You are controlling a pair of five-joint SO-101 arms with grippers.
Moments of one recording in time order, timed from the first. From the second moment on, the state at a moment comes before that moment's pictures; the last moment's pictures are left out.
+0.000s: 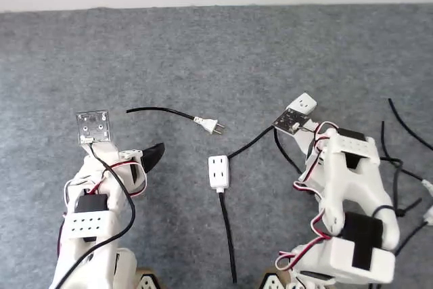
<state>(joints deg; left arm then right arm) -9.2 -49.2 81.4 27.6 8.6 12.5 -1.8 41.3 57.2 59.0</state>
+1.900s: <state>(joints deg) 6.0 -31.3 74.4 29.4 -10.4 -36.7 -33.2 27.3 84.3 18.6</state>
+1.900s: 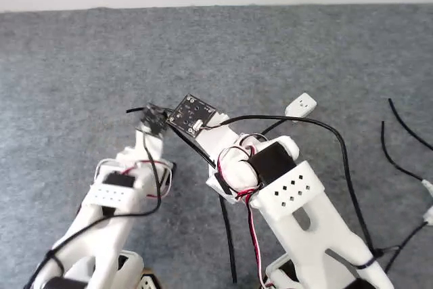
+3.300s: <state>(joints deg) 8.7 -43.3 81.5 29.4 -16.2 -41.2 -27.5 16.8 87.6 15.3</state>
